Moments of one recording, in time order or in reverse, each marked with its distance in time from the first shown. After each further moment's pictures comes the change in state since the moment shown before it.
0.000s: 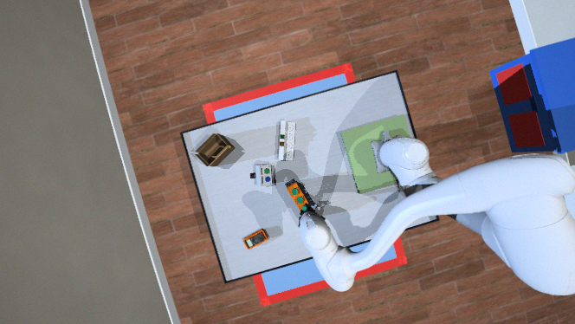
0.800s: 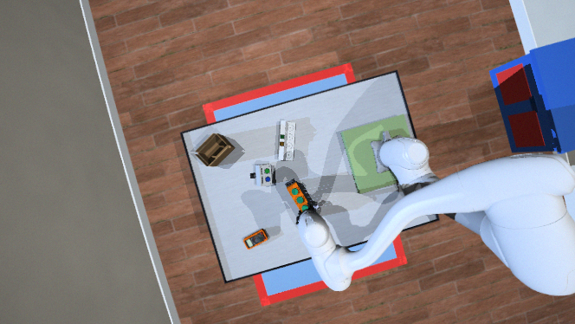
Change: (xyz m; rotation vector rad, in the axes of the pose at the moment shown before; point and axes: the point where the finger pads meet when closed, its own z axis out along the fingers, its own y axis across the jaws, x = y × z) arm 0.000 0.000 0.000 -0.009 0.027 0.221
